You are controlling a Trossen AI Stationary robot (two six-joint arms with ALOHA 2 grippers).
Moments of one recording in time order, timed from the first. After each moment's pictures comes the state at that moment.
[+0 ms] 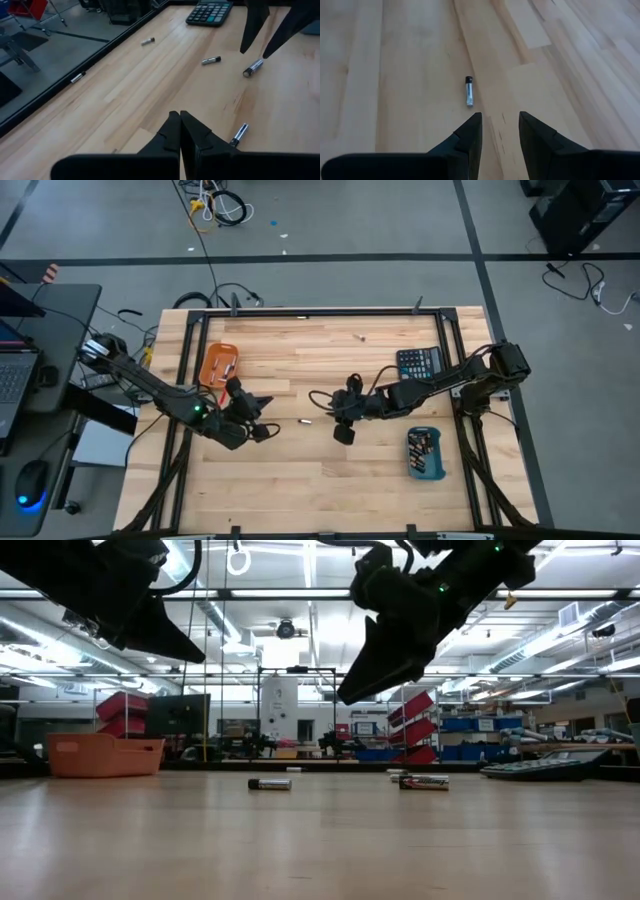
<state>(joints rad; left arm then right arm) -0.52 1.17 0.56 -0.20 -0.99 -0.58 0.18 1.68 0.98 -0.07 0.29 0.34</state>
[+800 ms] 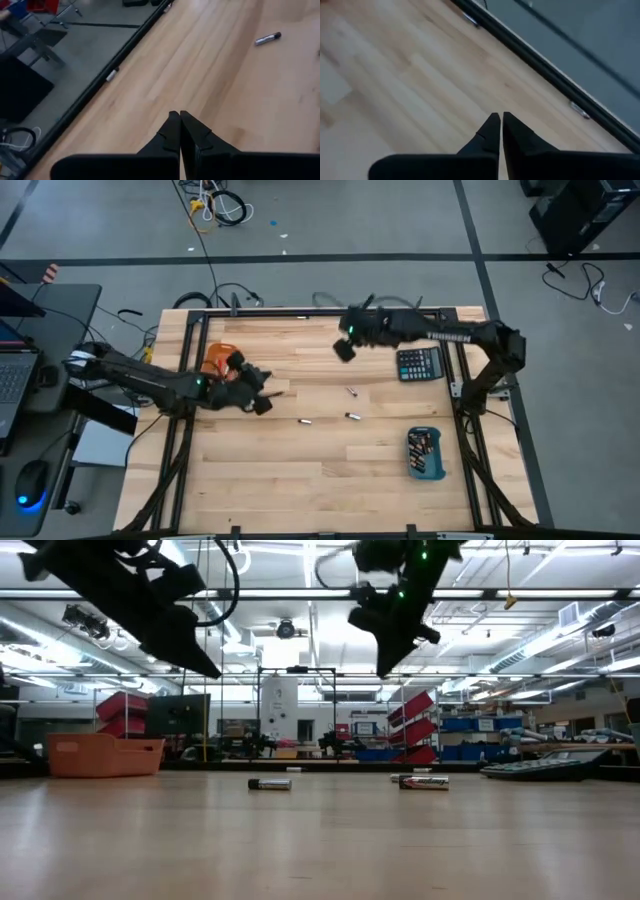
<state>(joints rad) -0.17 1.06 0.57 -0.23 -0.78 -0.22 -0.31 1.66 1.42 -0.80 0.40 0.42</state>
